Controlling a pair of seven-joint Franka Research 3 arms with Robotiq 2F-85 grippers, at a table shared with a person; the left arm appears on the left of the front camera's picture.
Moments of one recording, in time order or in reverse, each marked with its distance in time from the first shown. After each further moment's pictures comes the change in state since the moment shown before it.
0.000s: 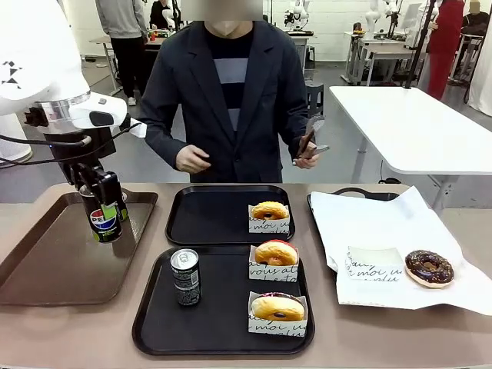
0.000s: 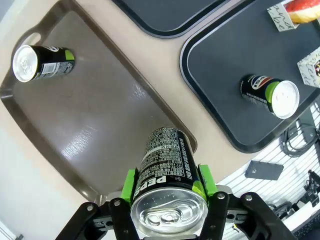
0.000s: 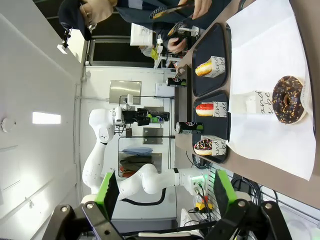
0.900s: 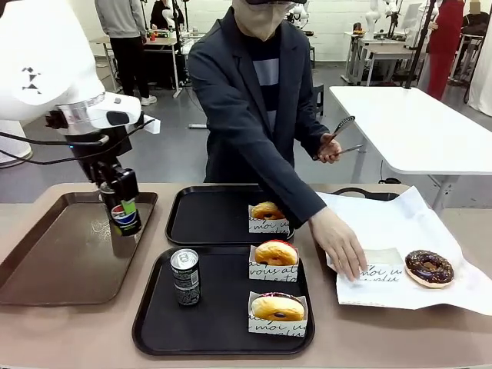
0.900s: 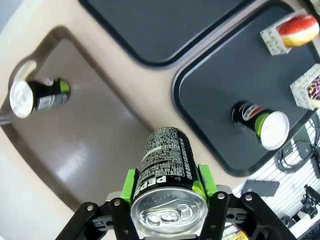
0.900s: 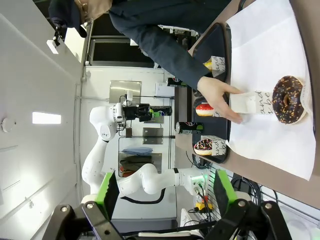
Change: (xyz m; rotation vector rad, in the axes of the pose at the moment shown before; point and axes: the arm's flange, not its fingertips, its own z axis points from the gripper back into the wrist) left arm 0.030 -0.011 -0.008 -0.020 -0.082 -0.029; right arm 0.000 0.000 0.000 0.000 0.000 0.000
